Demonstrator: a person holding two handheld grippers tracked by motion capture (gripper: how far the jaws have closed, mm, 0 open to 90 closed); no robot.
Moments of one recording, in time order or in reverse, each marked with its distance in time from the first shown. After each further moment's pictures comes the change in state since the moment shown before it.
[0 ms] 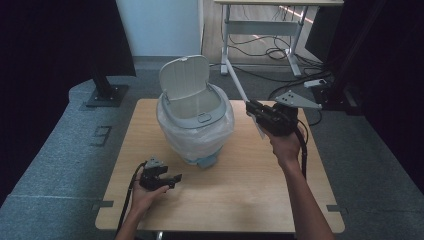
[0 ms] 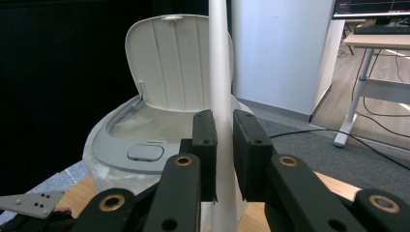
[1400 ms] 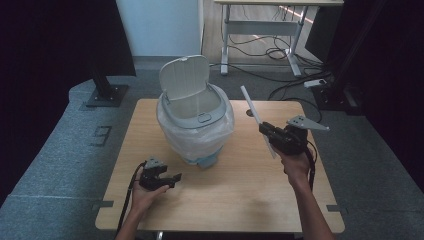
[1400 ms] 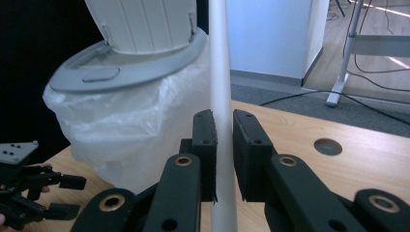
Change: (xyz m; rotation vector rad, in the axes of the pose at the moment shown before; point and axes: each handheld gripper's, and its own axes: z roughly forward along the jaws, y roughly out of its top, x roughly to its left) left arm -0.001 0.000 0.000 -0.013 0.017 0.006; right arm -0.032 -0.067 -0.021 0.082 -0.043 0.080
